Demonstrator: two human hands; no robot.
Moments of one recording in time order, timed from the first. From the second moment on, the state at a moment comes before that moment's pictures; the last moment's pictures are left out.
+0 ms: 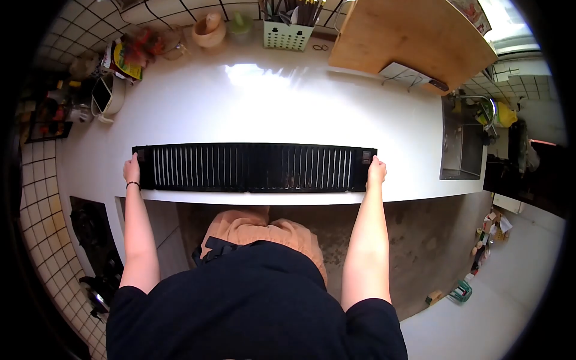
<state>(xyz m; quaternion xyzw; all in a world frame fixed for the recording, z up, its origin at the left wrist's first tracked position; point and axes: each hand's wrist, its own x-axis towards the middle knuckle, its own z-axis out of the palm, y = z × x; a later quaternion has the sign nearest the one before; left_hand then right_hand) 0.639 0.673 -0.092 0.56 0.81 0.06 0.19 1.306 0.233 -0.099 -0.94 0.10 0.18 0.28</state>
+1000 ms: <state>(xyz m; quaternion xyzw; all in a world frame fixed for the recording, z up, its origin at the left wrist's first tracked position) 0.641 0.554 -0.059 0.39 0.90 0.08 0.19 1.256 0.168 -0.077 -0.95 0.11 0.11 0.27</state>
